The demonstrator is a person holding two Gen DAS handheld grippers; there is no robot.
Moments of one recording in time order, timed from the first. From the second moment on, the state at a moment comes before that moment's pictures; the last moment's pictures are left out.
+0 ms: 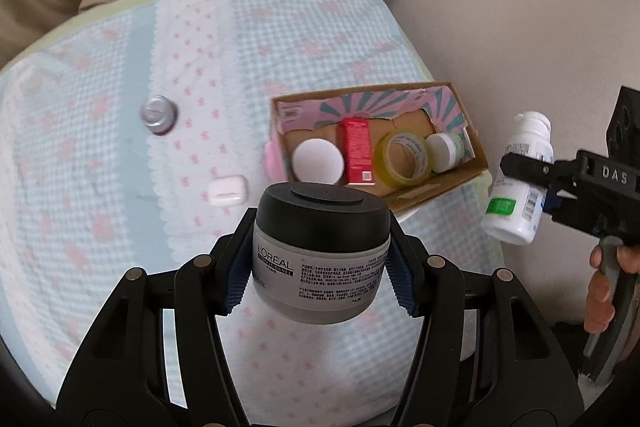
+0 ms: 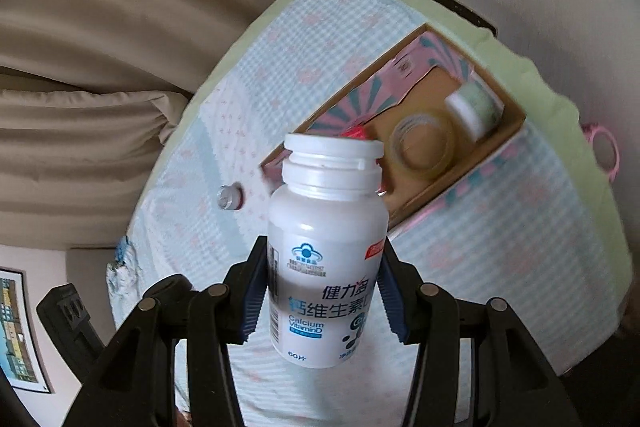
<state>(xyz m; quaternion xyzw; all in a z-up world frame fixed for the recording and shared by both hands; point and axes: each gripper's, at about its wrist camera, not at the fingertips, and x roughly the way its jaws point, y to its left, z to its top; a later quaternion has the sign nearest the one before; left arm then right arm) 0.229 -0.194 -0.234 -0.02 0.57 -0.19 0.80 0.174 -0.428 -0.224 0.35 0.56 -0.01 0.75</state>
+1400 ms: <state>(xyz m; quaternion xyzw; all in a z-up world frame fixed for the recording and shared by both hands) 0.286 -0.283 -0.366 0.08 0.62 -0.15 0.76 0.283 -0.480 -0.358 0.18 0.64 -0.01 0.75</state>
